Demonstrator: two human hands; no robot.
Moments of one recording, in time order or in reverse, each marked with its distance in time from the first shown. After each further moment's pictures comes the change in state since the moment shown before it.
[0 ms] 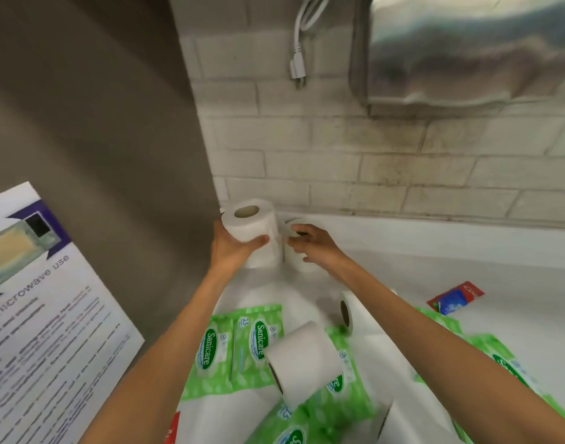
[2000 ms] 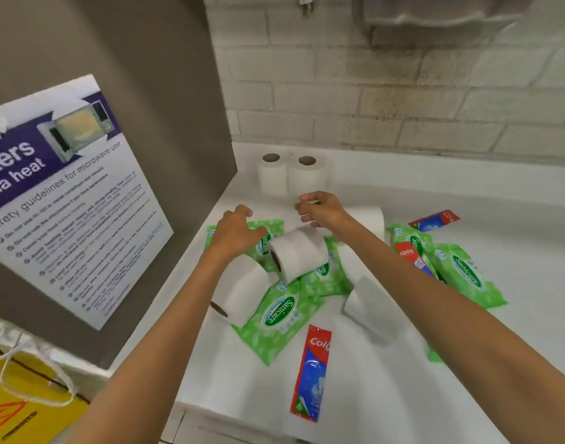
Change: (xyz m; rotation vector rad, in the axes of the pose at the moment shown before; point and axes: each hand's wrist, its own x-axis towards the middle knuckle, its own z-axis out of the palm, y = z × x) left_hand -0.170 0.004 -0.043 0.536 -0.277 -0.083; right_hand -0.102 0.038 0.013 0.047 0.021 0.100
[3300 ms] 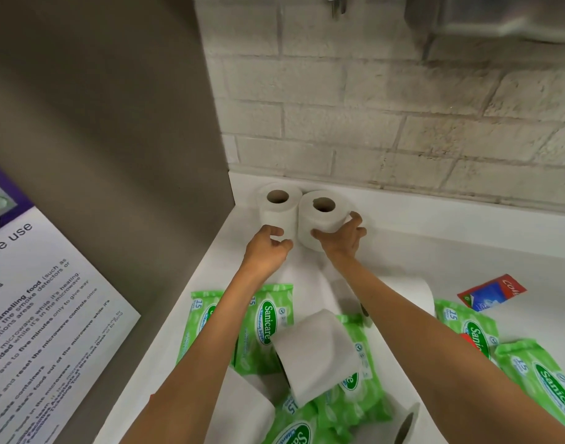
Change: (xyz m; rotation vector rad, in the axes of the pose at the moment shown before) left_hand 0.152 0.025 0.034 -0.449 -0.084 -0.103; right_hand 0.176 0.023 0.011 -0.129 0.523 0.101
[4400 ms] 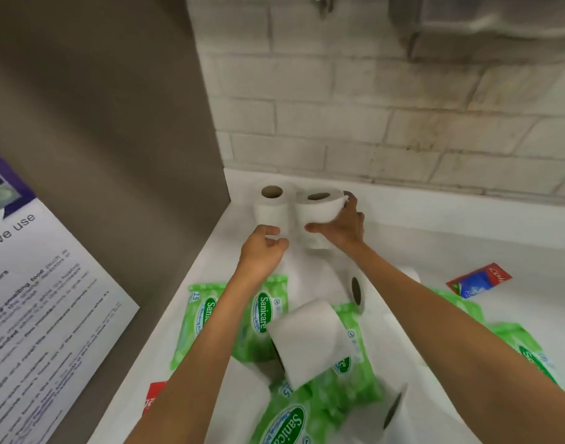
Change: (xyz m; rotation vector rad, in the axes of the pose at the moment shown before) left_hand -0.022 -0.004 0.004 -0.084 0.022 0.036; right_hand 0.001 -0.005 -0.033 -0.131 -0.107 -0.194
